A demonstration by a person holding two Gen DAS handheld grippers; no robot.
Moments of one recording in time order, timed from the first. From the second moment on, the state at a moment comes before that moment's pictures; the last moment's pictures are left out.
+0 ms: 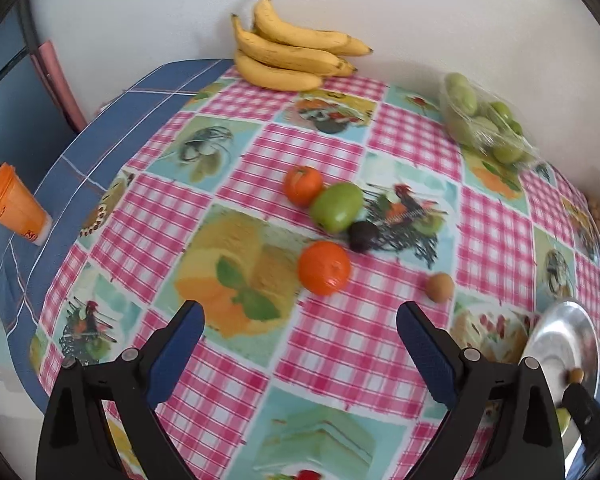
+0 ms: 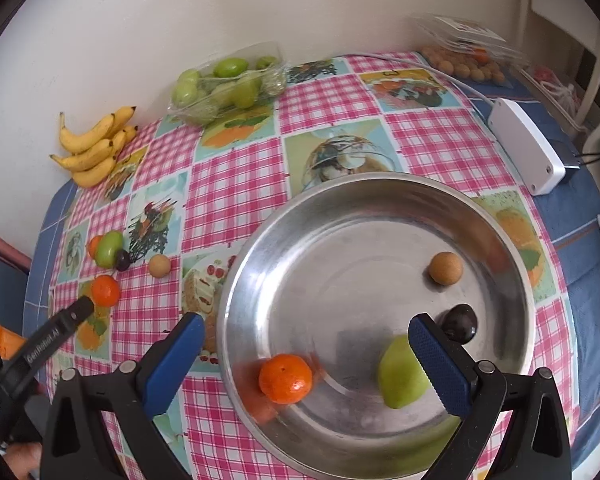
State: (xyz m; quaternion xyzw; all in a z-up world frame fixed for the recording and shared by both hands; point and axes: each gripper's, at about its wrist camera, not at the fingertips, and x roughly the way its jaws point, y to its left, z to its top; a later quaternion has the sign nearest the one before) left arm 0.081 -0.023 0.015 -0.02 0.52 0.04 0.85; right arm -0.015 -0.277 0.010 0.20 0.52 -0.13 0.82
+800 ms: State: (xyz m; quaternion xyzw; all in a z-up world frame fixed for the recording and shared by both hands) left arm 0.099 0.063 -0.012 -0.14 0.55 0.06 0.82; right arm 0.042 -0.160 -0.008 0.14 0.55 0.01 0.82
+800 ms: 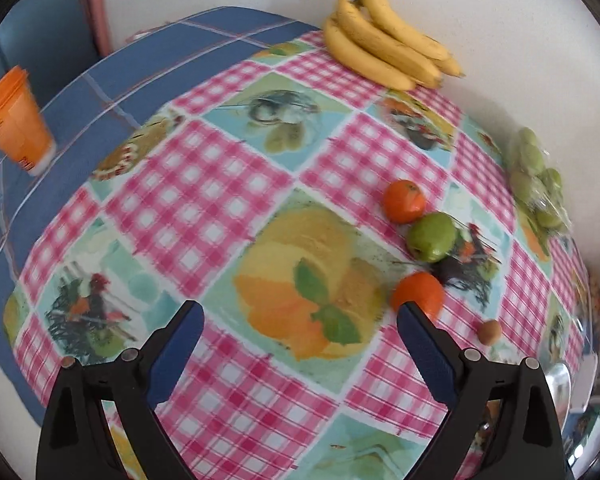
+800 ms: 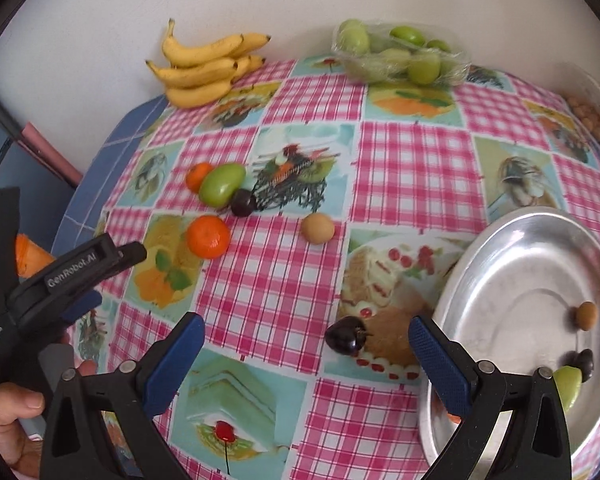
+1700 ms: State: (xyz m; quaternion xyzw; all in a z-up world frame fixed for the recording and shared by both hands) left arm 0.108 0.027 -0.028 -0.13 0.59 -0.05 0.80; right arm 0.055 -0.159 -0.048 0.09 0.61 -0.02 0.79
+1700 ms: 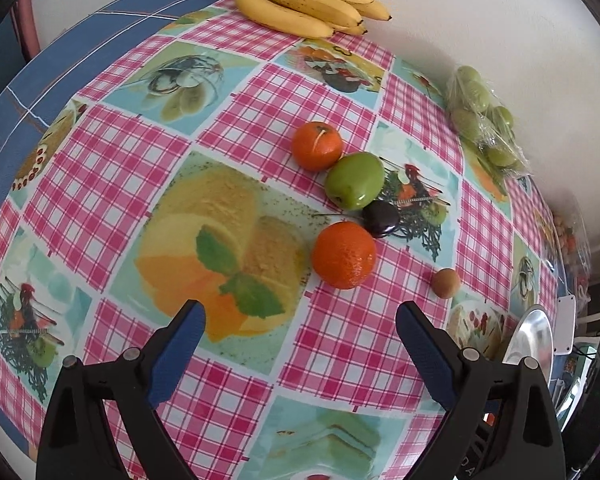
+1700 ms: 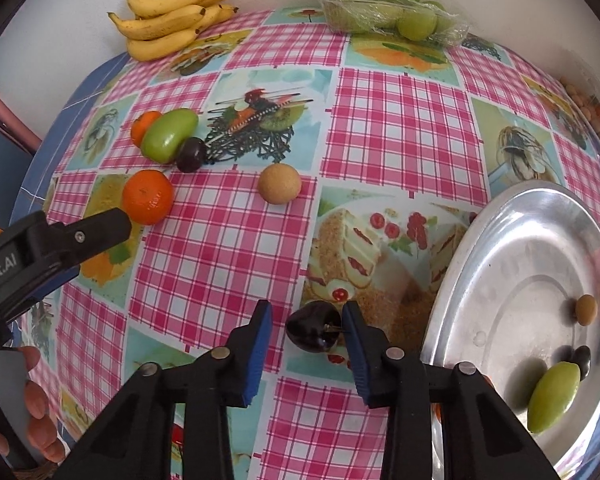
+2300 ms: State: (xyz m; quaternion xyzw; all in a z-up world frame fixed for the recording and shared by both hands) left arm 0.134 0.010 -0.026 -0.11 0.57 -0.07 0.81; right arm 0.070 -0.167 -0.032 0.13 0.58 -0.01 0.80
